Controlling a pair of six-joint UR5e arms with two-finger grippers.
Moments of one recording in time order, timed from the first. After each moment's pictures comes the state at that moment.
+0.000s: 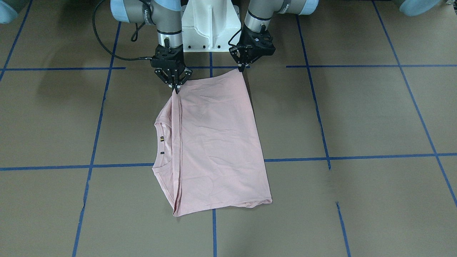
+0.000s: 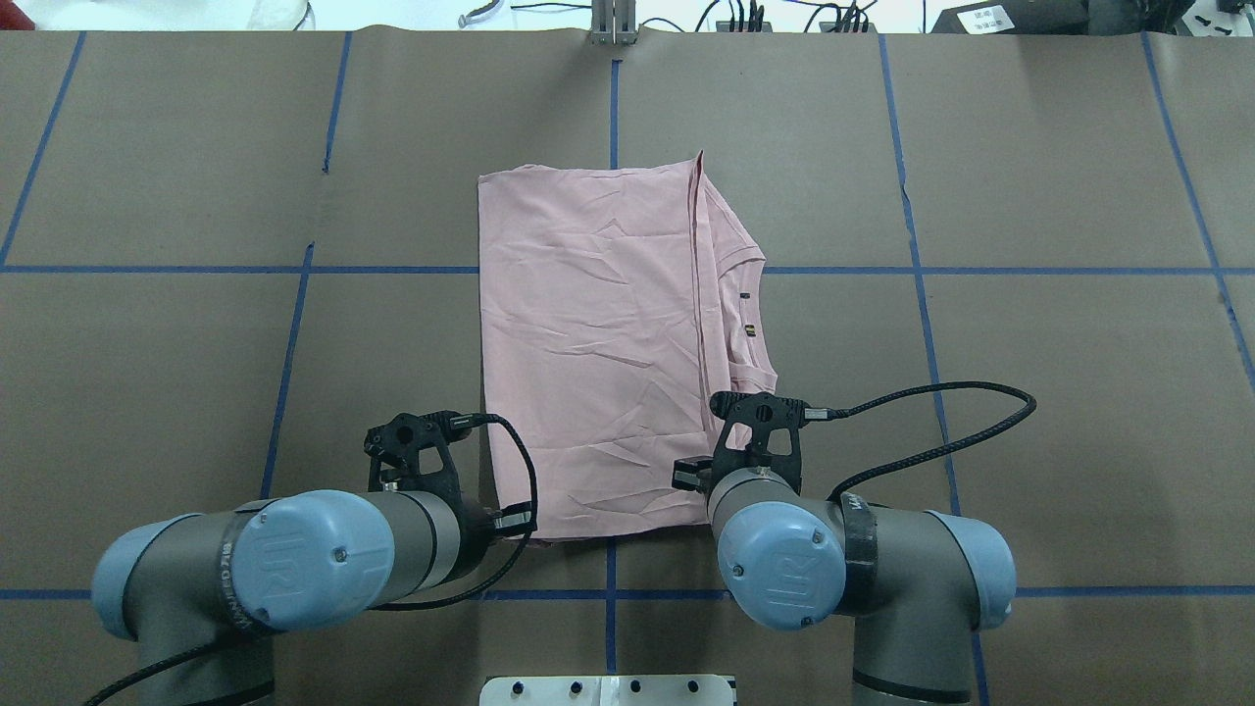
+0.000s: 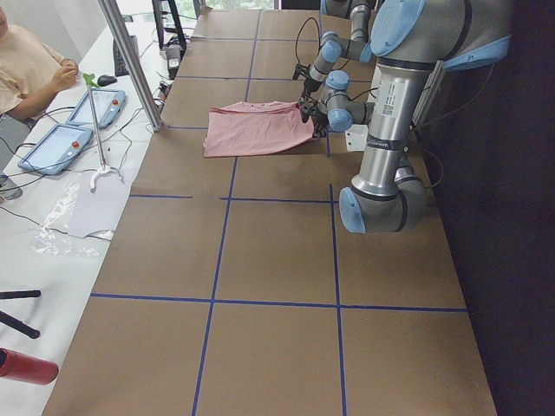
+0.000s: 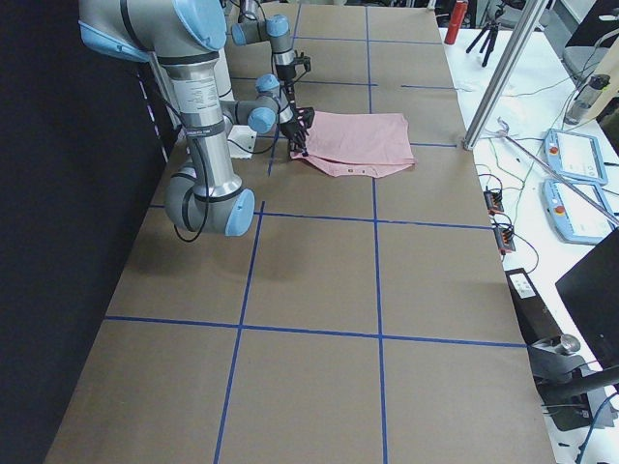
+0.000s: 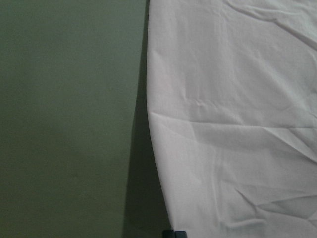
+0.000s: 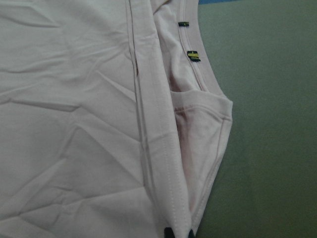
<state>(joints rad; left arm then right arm) -0.22 -1.94 -2.06 -1.73 -1.57 -1.63 0.20 -1.15 1.95 -1.59 1.29 1.56</state>
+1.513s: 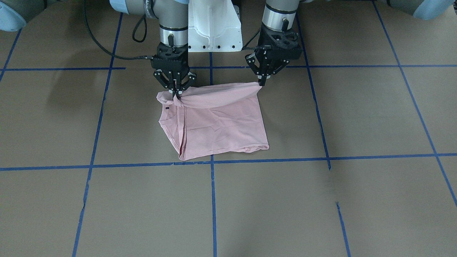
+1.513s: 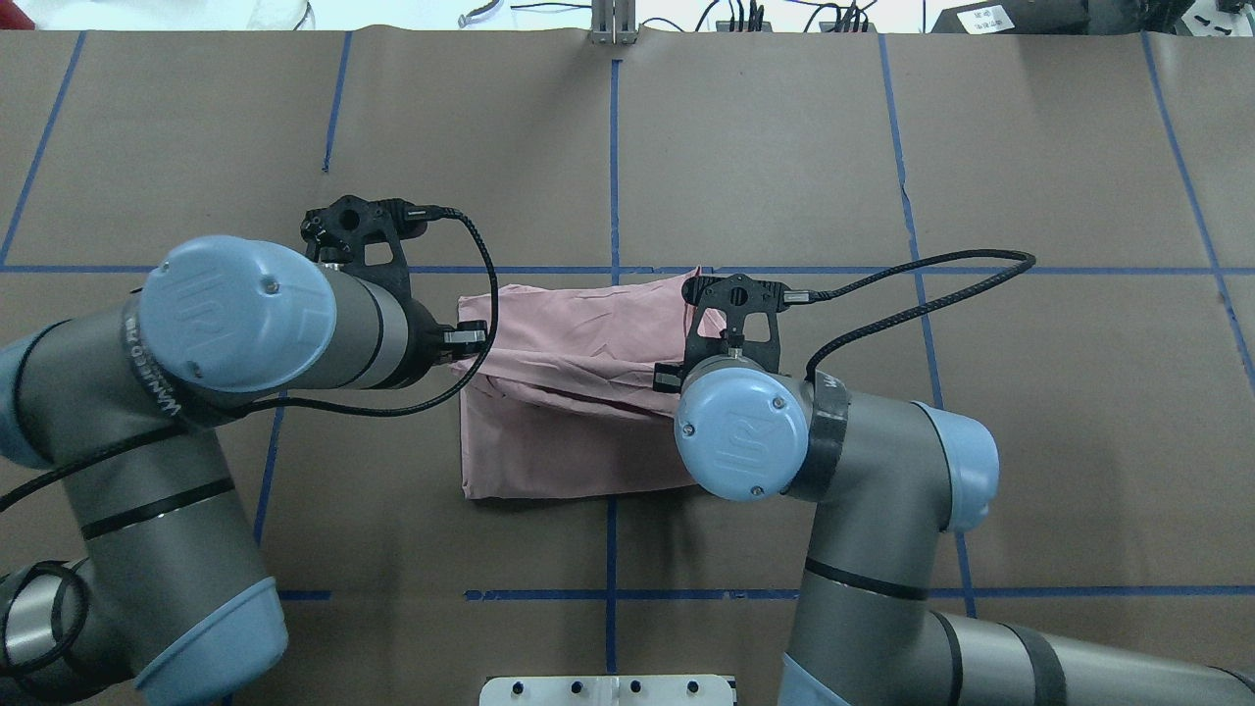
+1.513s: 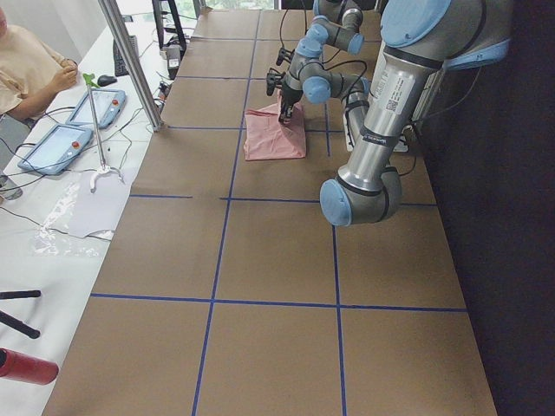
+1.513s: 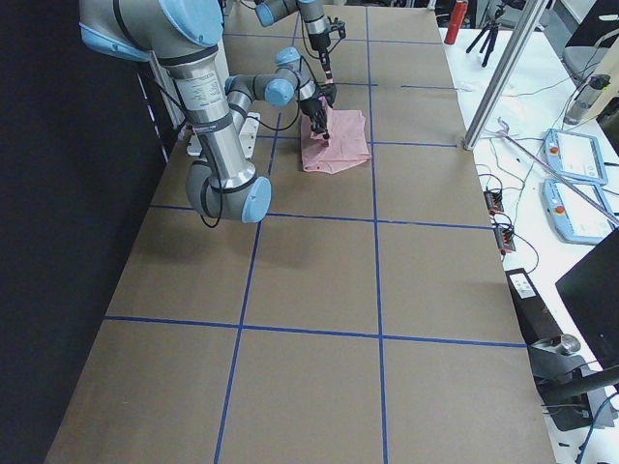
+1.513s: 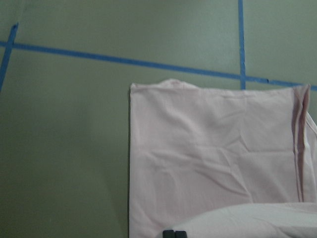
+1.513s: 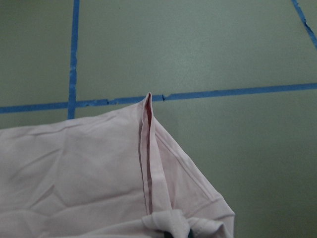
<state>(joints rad) -0.53 -2.08 -2.03 -1.53 -1.66 -1.33 0.36 -0.97 1.85 -1.71 1.34 1.43</state>
